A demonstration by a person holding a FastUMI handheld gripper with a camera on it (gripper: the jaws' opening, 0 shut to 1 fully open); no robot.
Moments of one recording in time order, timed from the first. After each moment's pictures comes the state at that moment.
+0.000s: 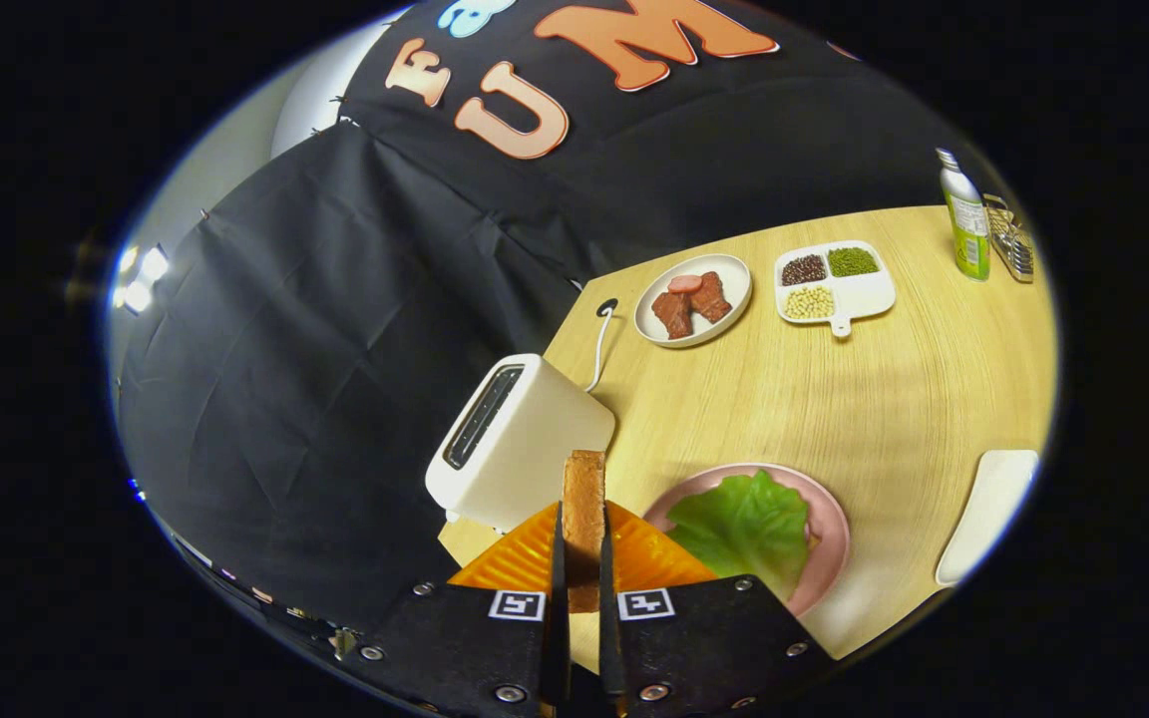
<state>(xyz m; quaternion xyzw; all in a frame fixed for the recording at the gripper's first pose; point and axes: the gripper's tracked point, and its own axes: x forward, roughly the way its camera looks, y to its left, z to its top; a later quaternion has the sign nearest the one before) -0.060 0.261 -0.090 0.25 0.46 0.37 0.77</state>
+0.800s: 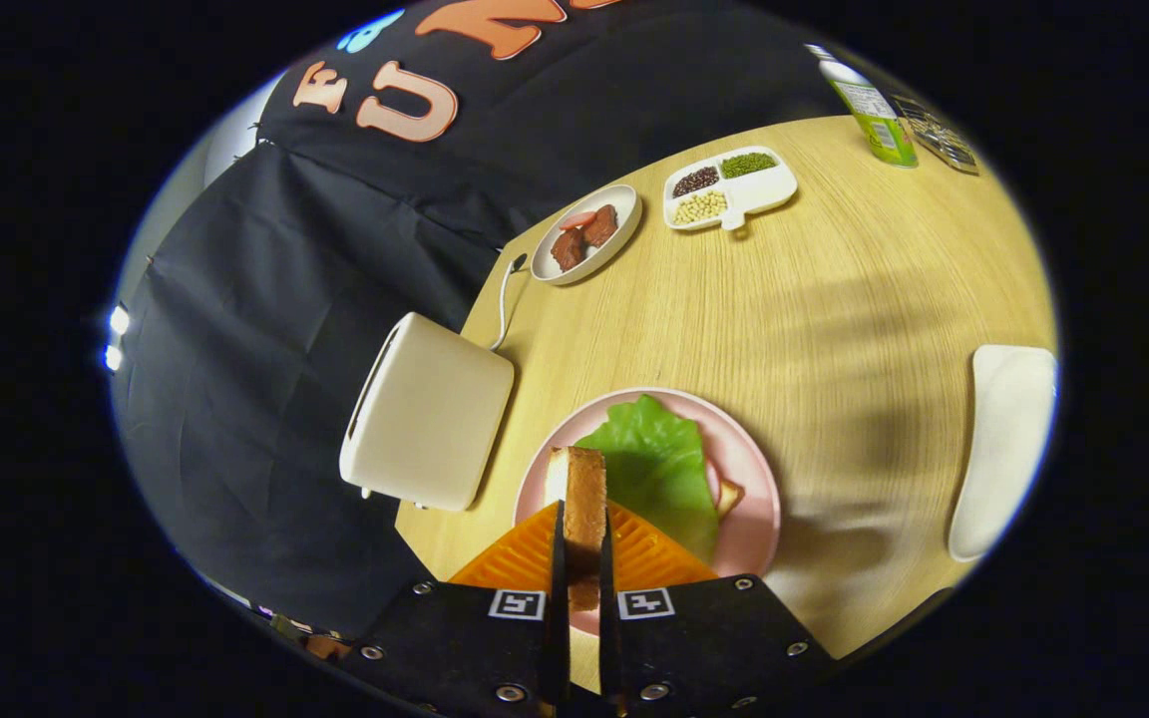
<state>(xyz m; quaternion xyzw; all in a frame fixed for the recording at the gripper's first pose) -0.075 0.221 -0.195 0.26 0.54 0.31 0.74</state>
